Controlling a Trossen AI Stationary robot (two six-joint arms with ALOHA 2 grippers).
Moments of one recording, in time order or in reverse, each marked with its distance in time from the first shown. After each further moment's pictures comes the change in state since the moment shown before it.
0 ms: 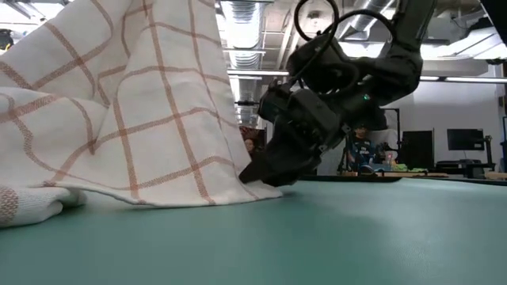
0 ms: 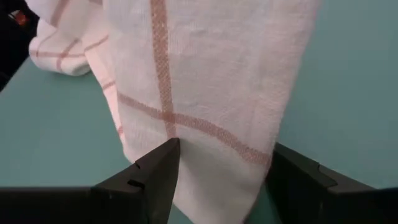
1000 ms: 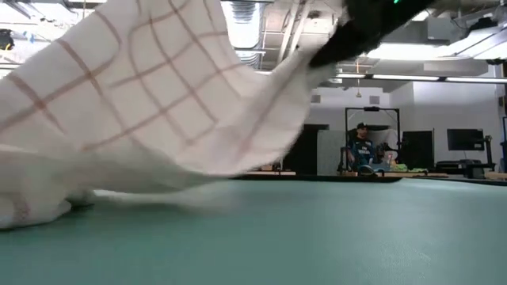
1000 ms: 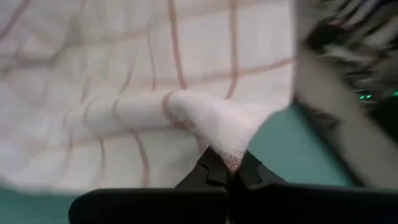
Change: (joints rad) left arm 0.107 -0.020 0.000 0.000 0.115 -0.224; right arm 0.212 -0.728 -0.001 -0.750 0.967 -0.161
